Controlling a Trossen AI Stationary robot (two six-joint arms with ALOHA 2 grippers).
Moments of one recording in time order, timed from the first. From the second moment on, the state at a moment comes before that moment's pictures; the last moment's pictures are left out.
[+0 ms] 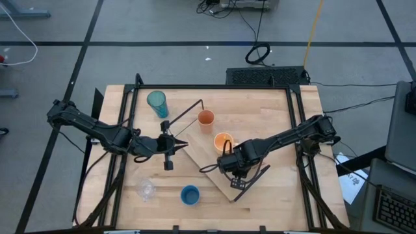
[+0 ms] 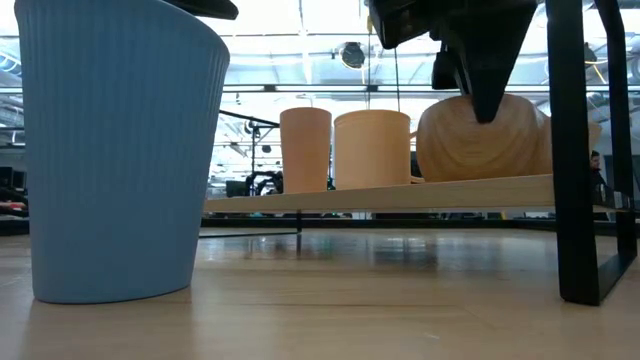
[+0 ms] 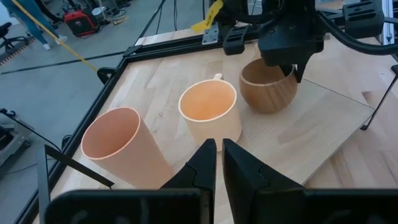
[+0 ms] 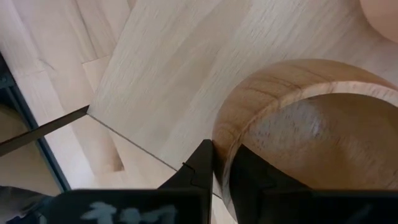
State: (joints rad) left arm -0.37 1.13 0.87 -0.24 -0.52 -0.02; right arm 0.30 1.83 1.50 -1.12 -0.14 0.58
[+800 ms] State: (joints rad) left arm -0.37 1.13 0.87 -0.24 -0.52 -0.03; right arm 0.30 1.82 1.50 -1.12 -0.17 0.59
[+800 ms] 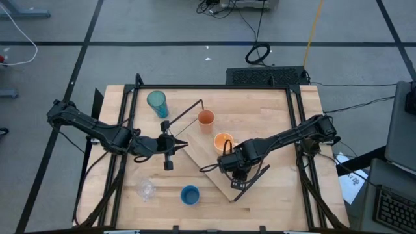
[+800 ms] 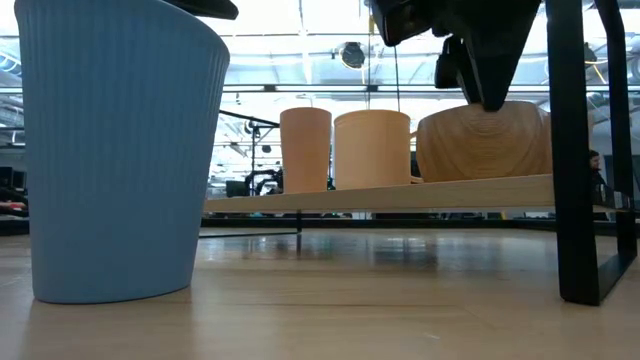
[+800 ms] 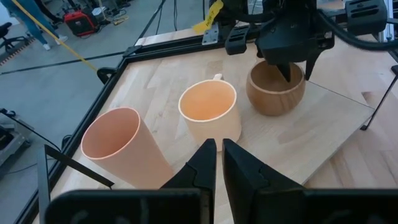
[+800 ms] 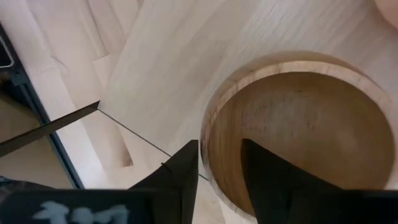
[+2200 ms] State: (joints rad) left arm -0.37 1.13 0.87 -0.23 -0.51 -0.03; right arm 0.25 1.81 1.50 -0.85 -0.13 0.57
